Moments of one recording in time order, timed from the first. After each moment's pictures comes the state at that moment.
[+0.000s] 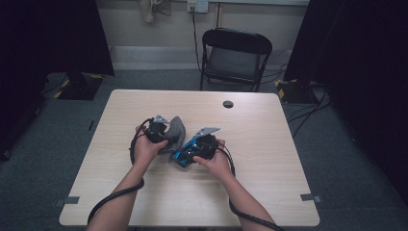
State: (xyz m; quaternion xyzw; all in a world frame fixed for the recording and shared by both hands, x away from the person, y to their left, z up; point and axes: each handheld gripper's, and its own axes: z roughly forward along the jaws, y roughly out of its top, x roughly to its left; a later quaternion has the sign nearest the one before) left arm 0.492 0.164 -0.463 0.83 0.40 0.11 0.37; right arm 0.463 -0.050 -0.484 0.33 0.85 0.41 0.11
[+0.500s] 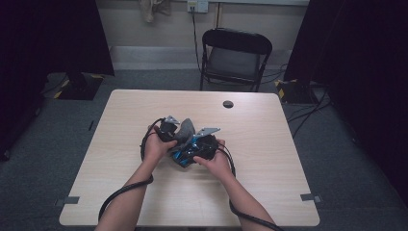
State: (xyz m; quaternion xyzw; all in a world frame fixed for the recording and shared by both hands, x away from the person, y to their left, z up) left arm 0.506 0.139 -0.477 0.85 0.36 0.08 0.37; right arm 0.463 -0.051 -0.485 0.32 0.85 0.41 0.11
